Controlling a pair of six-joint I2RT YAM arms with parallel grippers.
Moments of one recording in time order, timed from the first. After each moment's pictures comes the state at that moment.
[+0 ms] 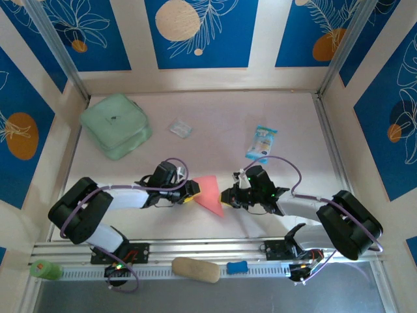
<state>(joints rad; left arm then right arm) -0.66 1.49 0.47 0.23 0.49 -1.08 0.63 1.28 0.32 0.22 -0.63 1.03</state>
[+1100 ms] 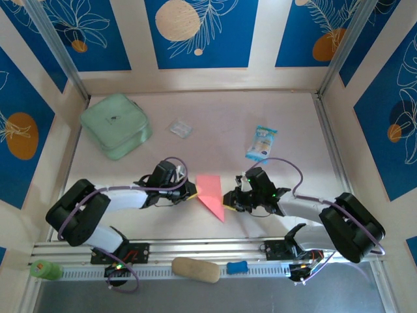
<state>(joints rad) -0.66 1.46 0.47 0.23 0.48 -1.09 0.63 1.25 0.33 0.08 -0.57 0.99</state>
